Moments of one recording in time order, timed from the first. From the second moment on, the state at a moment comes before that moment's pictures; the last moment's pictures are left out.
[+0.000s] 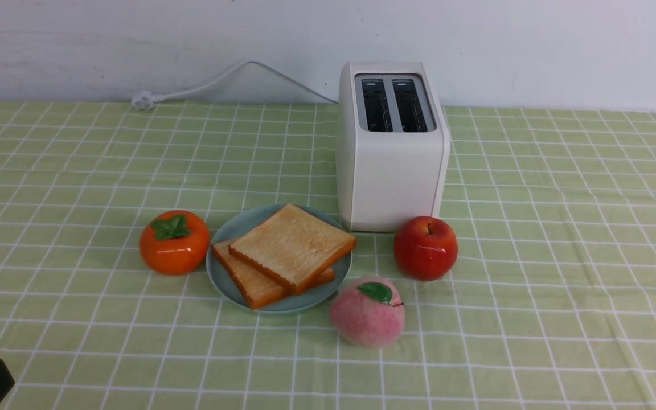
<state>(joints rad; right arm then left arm) 0.03 -0.01 0.01 -0.03 0.40 0.09 -0.27 0.08 -0.27 -0.39 0.35 0.17</state>
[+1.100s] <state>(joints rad) 0.03 -0.01 0.01 -0.03 0.40 0.09 -0.08 -0.01 0.03 -0.38 0.40 0.13</state>
